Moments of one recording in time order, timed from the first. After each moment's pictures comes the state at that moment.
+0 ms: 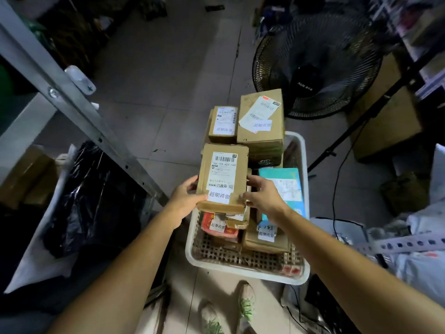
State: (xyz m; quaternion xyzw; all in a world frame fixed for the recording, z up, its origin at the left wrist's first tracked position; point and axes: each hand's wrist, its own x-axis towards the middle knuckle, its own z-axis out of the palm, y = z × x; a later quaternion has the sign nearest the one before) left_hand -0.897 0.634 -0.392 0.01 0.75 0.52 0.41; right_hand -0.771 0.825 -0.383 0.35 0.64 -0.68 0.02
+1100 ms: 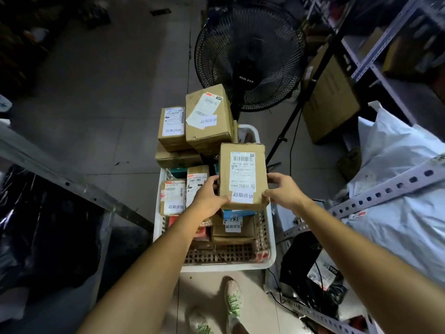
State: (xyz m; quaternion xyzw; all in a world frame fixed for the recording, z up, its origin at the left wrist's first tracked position) left_hand -0.801 0.770 -0.401 0.19 0.80 0.38 0.42; right_hand -0.645 0.935 -0.373 0.45 0.72 -0.53 0.02
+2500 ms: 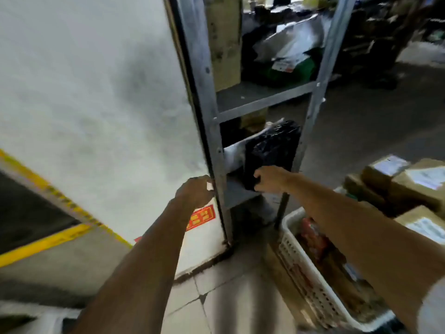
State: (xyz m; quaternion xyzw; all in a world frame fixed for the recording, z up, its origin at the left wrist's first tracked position) left_hand -0.588 0.344 -0.239 -0.17 0.96 0.18 0.11; right_hand -0.708 0.558 -0.228 -0.30 0.92 -0.05 0.23
